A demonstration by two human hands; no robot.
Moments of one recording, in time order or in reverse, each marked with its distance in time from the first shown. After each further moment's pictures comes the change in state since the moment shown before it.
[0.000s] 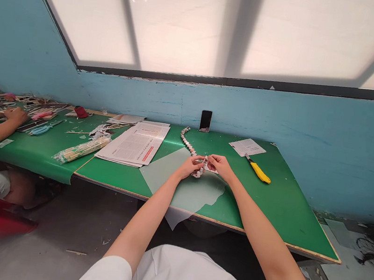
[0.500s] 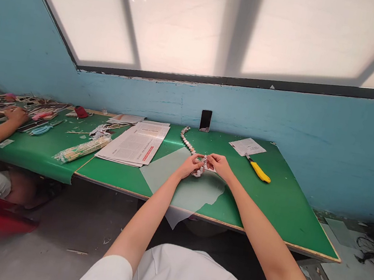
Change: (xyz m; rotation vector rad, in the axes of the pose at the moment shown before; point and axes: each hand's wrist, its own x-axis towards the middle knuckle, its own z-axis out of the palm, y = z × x) left_hand -0.001 0.000 0.000 0.002 -0.003 0.006; right_hand 0.001 0.001 0.003 -0.004 0.049 -0.026
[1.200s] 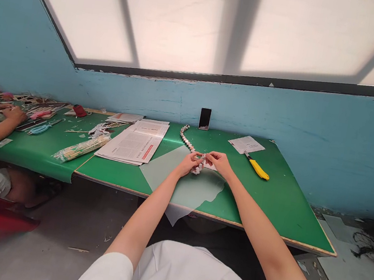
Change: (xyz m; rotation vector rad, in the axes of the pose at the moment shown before) left_hand 0.000 0.001 0.000 -0.067 -0.023 0.023; right_hand 0.000 -0.001 -0.002 -0.011 0.054 -0.022
